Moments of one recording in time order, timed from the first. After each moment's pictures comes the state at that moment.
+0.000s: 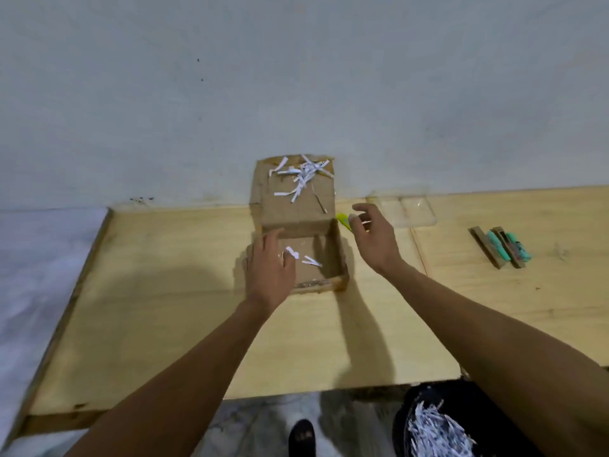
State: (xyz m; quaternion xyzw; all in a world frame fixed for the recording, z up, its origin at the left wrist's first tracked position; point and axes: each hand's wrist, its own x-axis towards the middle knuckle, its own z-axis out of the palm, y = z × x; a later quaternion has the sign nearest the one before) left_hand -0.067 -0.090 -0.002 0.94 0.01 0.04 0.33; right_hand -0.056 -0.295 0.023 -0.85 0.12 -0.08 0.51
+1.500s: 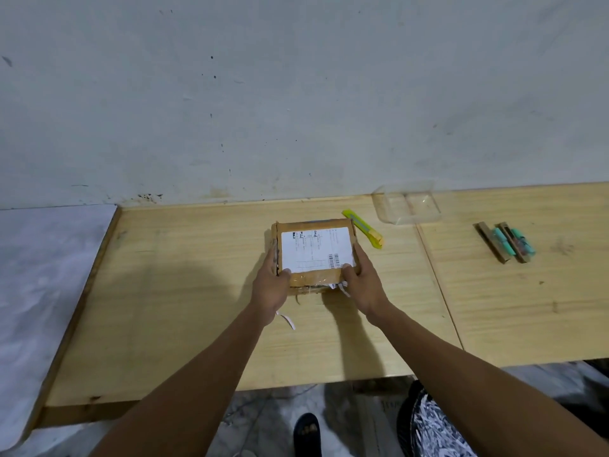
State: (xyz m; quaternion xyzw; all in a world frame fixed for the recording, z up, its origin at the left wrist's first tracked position) left_hand -0.079 -0.061 -0.032 0.78 0.14 -0.18 0.58; right_hand -0.110 -0.253 -0.042 -0.77 0.12 0.01 0.63
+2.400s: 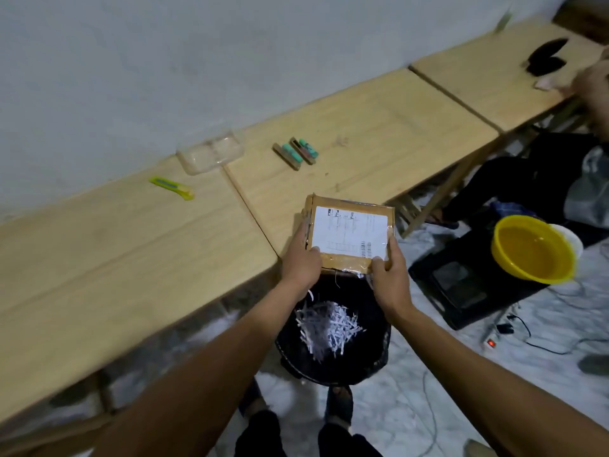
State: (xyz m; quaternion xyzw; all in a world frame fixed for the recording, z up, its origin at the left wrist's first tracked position) left_hand -0.321 -0.397 0.003 0.78 -0.09 -0.32 0.53; right_hand -0.444 -0.515 -0.040 -0.71 0.41 -0.20 0.53
